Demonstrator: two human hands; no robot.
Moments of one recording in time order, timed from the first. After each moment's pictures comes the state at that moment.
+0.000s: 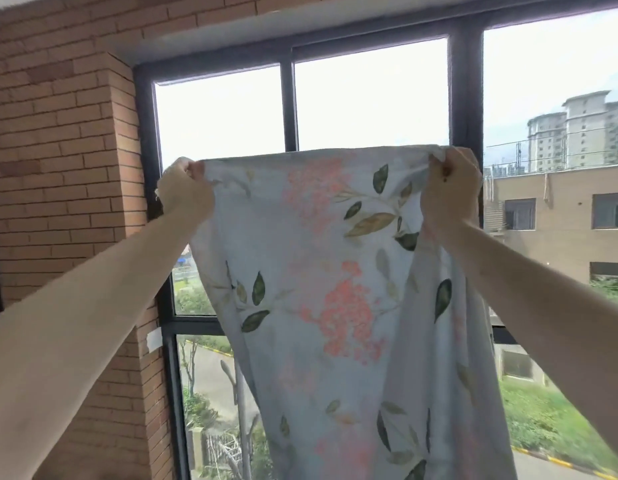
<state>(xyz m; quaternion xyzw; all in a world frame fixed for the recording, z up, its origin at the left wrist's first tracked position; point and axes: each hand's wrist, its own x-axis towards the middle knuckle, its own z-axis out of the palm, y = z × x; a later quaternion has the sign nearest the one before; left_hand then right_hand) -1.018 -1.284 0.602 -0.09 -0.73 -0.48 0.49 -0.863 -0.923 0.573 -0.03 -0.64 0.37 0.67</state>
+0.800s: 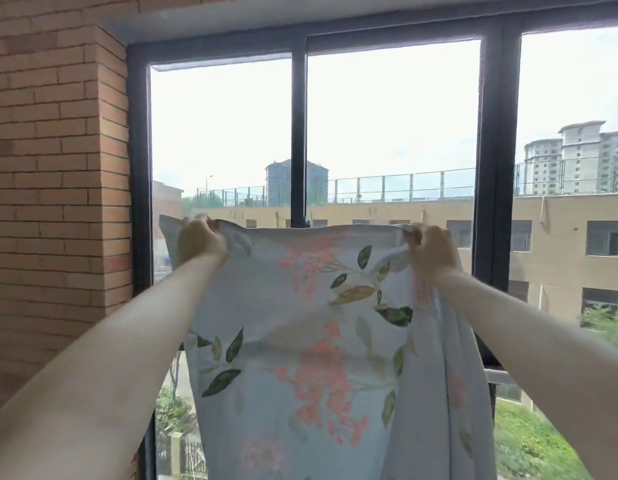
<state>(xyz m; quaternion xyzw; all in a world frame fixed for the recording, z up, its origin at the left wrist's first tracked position) -1.218 -1.244 0.550 -0.03 -0.81 -0.39 0.43 -1.059 -0.871 0.540 -0.08 -0.83 0.21 0.51</state>
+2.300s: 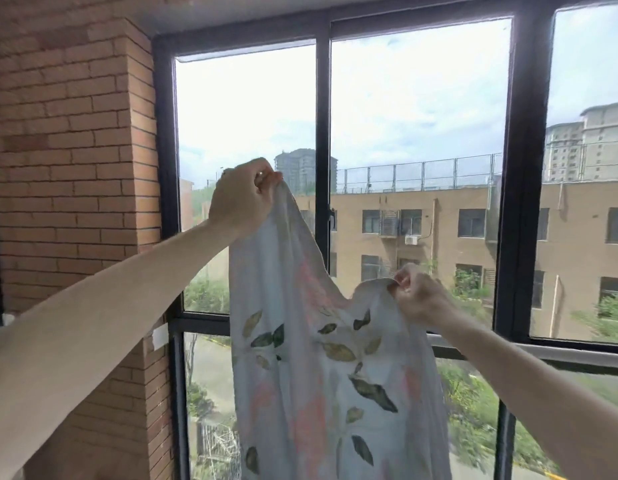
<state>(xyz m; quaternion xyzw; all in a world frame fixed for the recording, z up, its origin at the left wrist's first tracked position) -1.129 -1.283 0.584 -0.31 -0.73 -0.36 0.48 -1.035 -0.980 0.449 -0.07 -0.92 0.26 0.29</state>
